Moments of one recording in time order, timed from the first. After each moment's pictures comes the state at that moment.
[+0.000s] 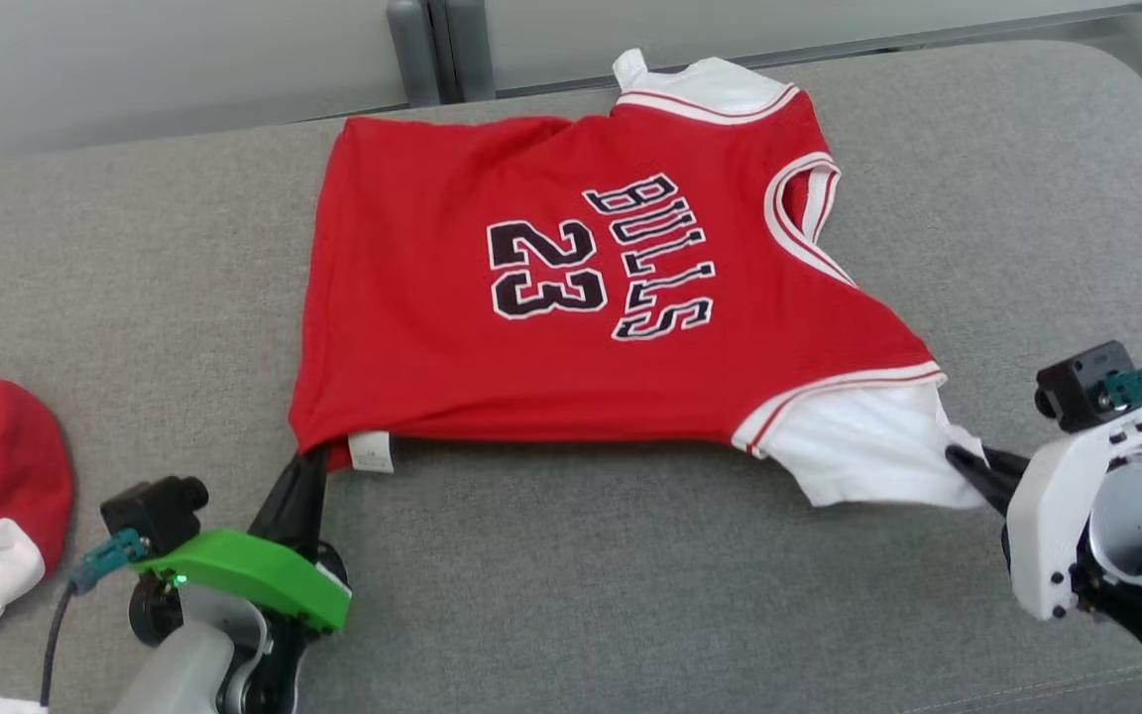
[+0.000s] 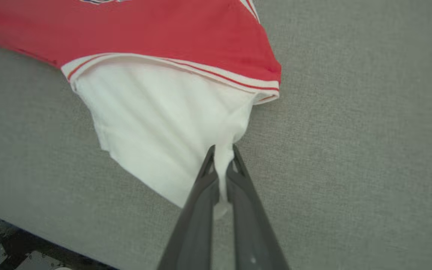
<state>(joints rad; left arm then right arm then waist) -0.34 0.29 -0.49 0.54 -1.00 -0.13 -0.26 -0.20 -0.59 0.27 -0.04 0.61 0.13 0.57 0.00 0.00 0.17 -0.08</state>
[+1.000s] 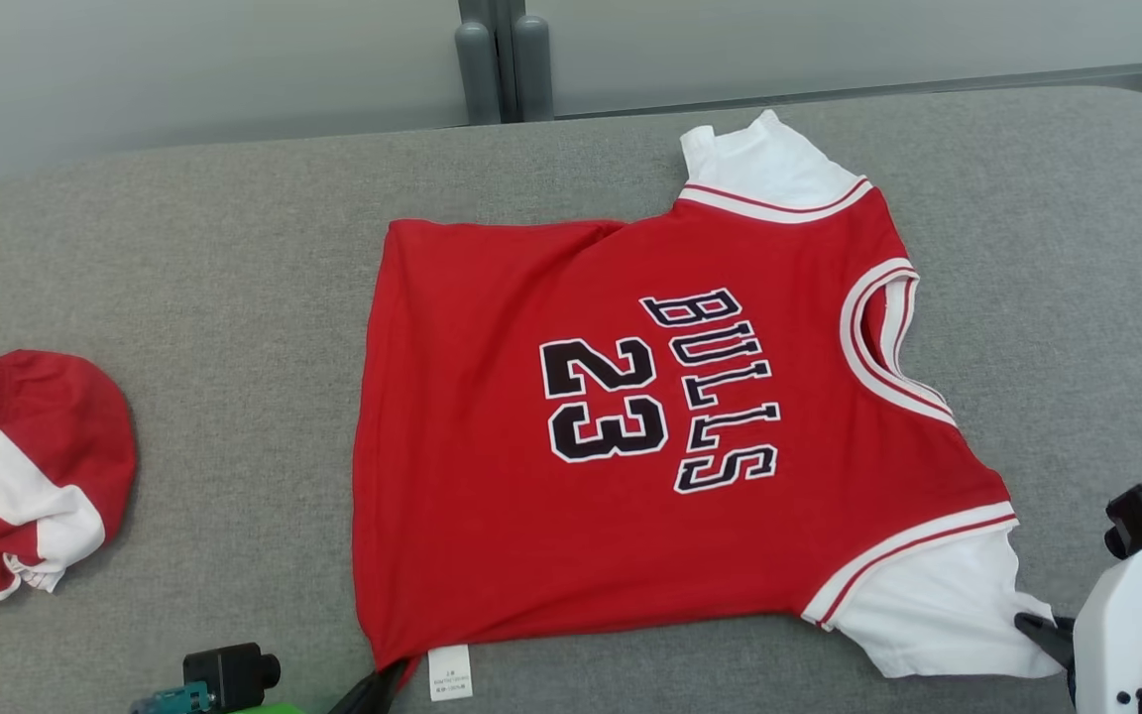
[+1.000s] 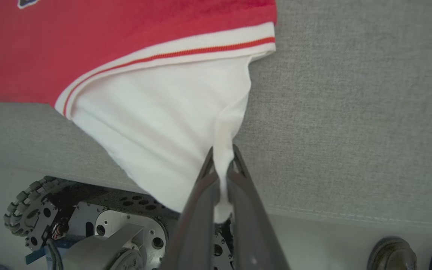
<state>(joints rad) -0.03 0.38 -0.61 0.35 -1.10 -0.10 -0.01 0.12 -0.47 -0.01 -0.13 0.61 0.13 0.87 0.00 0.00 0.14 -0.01</state>
